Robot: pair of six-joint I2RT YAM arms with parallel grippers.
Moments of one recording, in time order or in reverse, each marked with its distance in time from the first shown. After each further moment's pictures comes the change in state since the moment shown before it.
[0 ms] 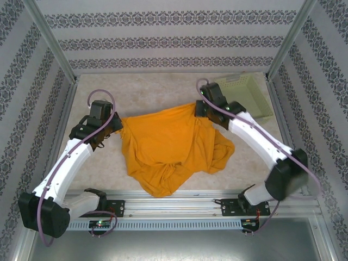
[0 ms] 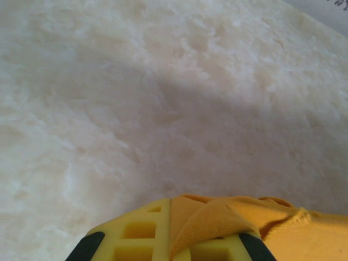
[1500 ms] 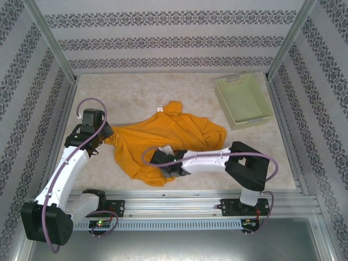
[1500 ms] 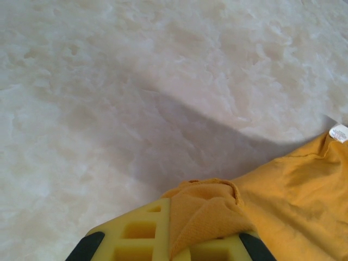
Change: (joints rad) left arm 0.130 -0.084 -0.142 0.006 -0.046 -0.013; right arm 0.608 0.288 -0.296 0.096 0.087 0.197
